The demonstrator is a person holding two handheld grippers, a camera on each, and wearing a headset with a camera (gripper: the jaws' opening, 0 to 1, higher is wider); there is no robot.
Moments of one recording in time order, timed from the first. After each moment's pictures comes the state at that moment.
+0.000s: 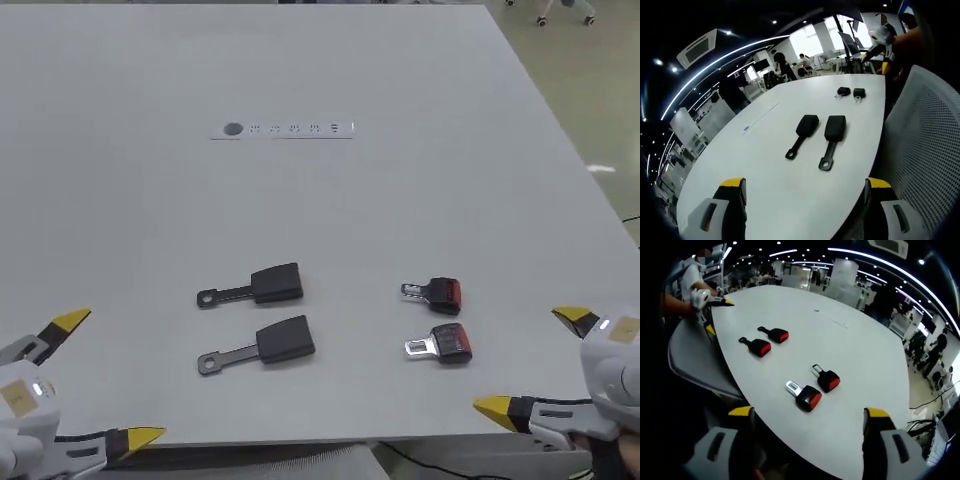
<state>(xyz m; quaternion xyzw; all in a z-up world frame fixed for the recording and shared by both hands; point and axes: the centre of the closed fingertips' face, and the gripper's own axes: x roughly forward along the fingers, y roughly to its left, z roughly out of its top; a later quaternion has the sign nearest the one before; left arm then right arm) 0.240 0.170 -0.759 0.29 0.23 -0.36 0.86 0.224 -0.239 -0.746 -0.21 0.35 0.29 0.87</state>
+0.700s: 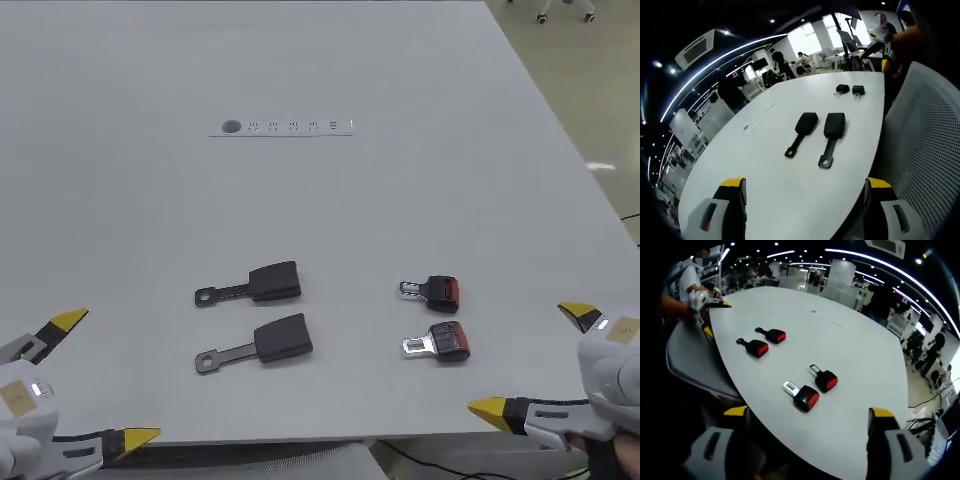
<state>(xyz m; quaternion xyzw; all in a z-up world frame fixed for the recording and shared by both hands) 0.239 0.170 -0.759 0.30 0.23 -0.36 0.85 0.227 -0.243 -0.746 -0.20 0.35 0.28 0.87</state>
